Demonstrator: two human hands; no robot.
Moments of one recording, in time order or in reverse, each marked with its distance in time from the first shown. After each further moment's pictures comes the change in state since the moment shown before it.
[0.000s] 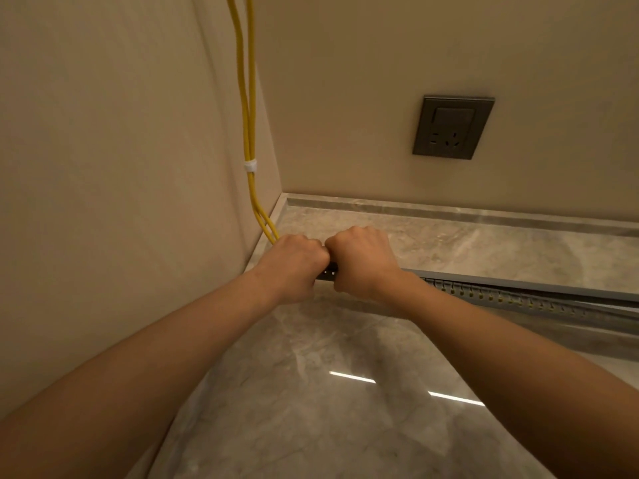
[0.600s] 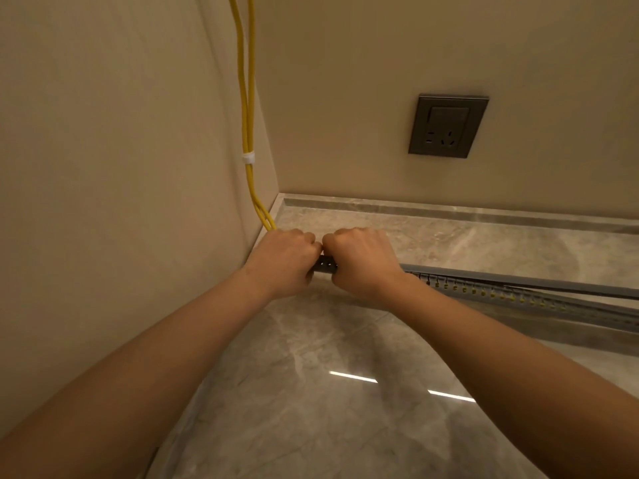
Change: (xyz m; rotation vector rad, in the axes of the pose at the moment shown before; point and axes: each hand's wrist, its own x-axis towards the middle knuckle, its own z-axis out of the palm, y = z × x) left_hand 0.003 -0.012 0.013 0.044 0.058 -0.032; right_hand -0.007 0.004 0.001 0.040 0.112 -0.026
